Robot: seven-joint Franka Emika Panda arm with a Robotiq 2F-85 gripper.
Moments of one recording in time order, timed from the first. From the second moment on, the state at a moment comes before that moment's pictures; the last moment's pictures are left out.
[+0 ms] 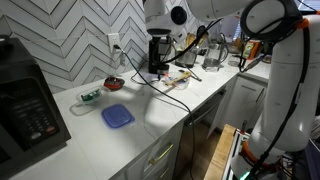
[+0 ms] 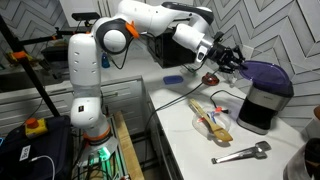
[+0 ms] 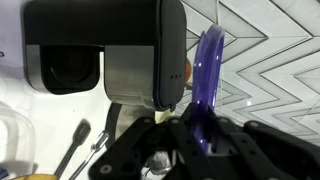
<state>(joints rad) -0.08 0.25 0.09 -1.63 1.76 3.96 0.16</state>
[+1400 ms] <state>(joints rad) -0.11 0.57 0.11 -1.12 1.94 4.07 -0.20</state>
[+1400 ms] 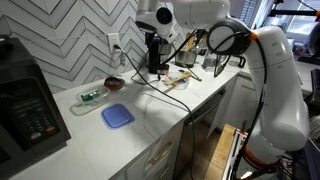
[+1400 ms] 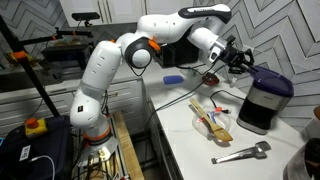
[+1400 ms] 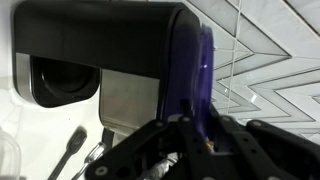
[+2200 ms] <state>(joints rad) -0.14 0.57 0.24 -1.05 2.09 4.08 -0.46</state>
